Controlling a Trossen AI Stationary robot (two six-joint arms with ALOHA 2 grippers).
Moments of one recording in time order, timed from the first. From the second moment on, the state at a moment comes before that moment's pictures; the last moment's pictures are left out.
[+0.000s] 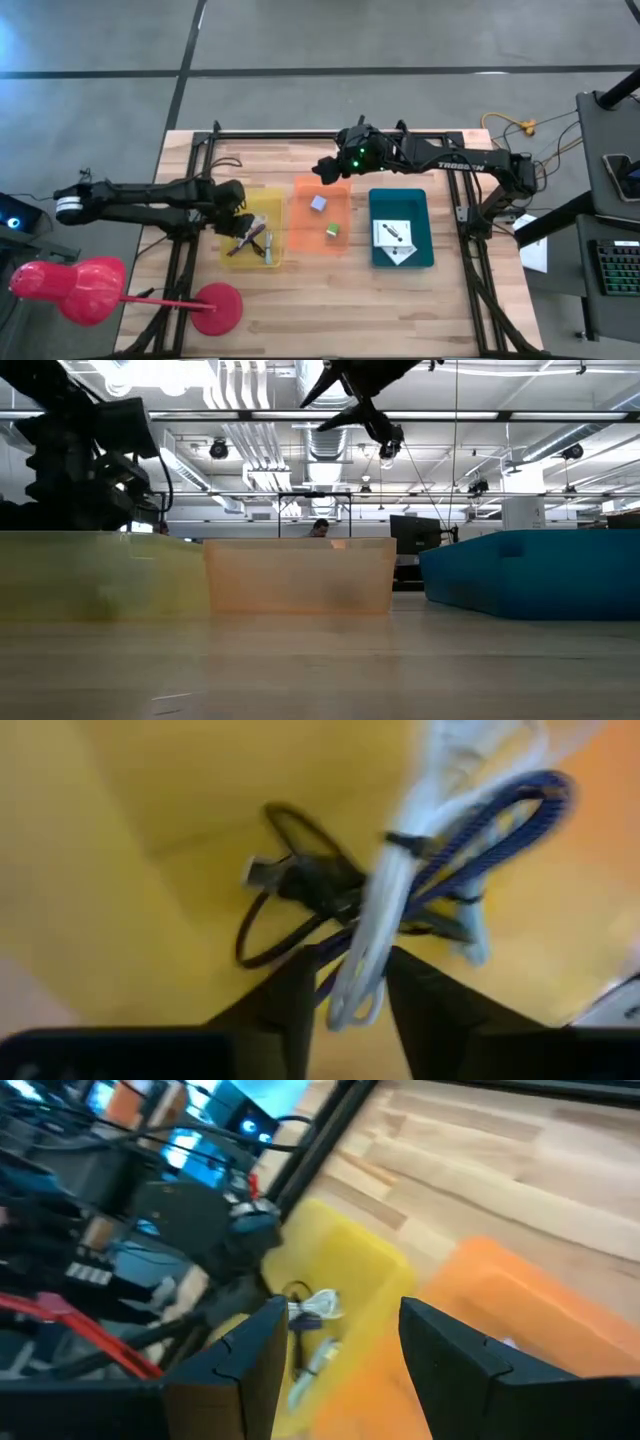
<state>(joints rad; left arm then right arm) 0.25 0.89 0.43 -0.74 0.39 -1.16 -0.20 1.64 1.48 -0.38 -0.02 0.89</state>
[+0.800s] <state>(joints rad) 0.25 0.75 0.79 -0.40 0.36 -0.67 -0.24 1.58 1.52 -0.50 -0.36 0.55</state>
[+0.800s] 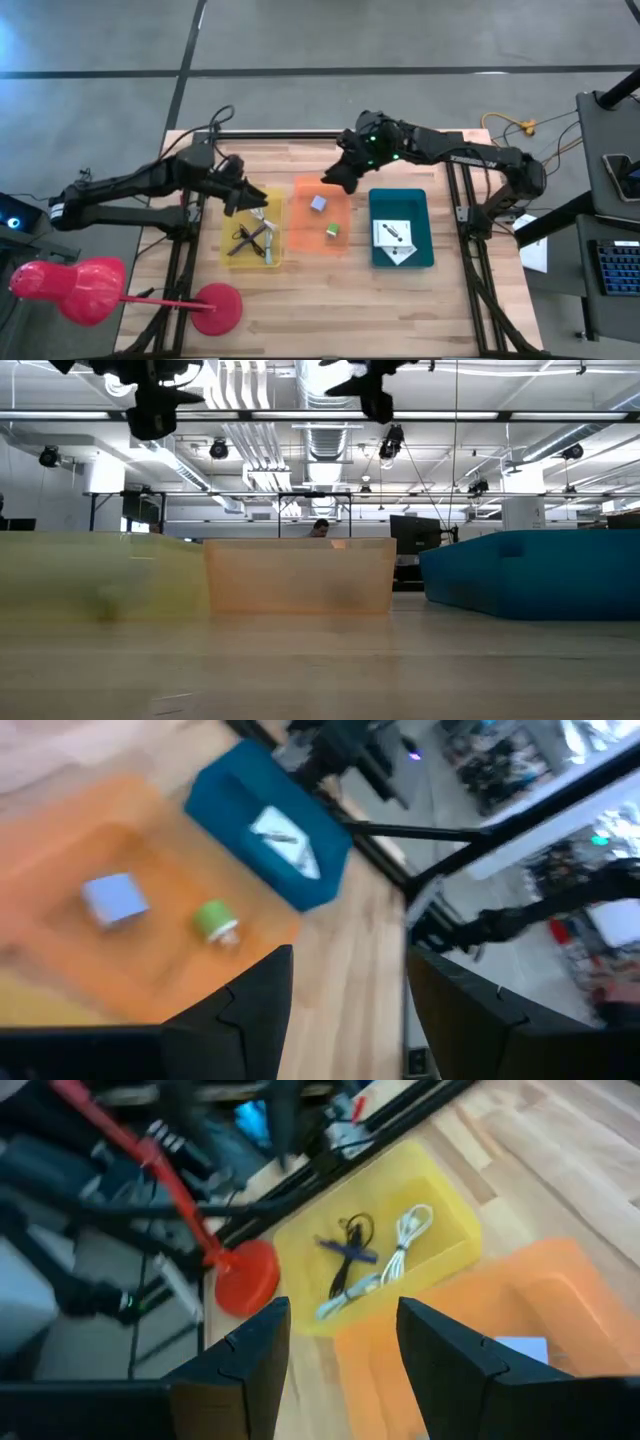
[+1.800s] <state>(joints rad) 0.14 0.24 0.14 0.24 0.37 -0.65 -0.31 0.65 0.45 0.09 -0.39 0.52</state>
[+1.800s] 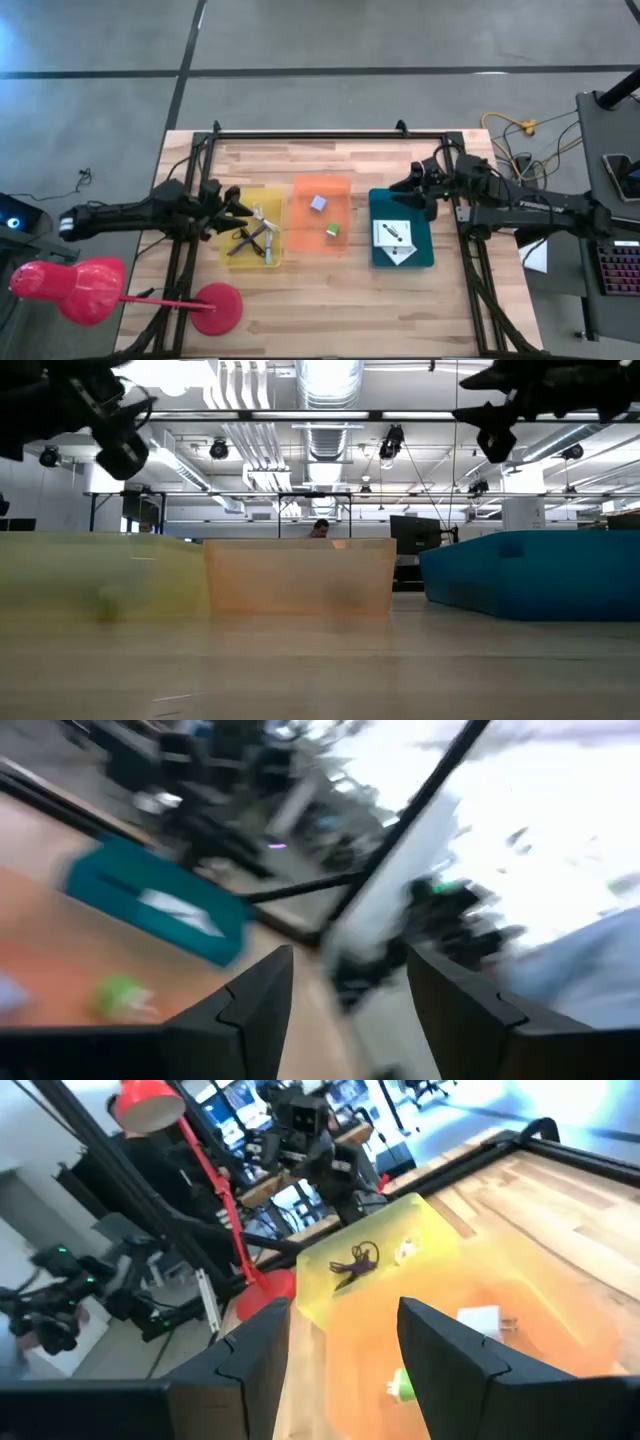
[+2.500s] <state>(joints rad) 0.01 0.08 0.01 0.21 0.40 -1.01 -0.15 0.46 0.20 0.09 -0.33 0.52</state>
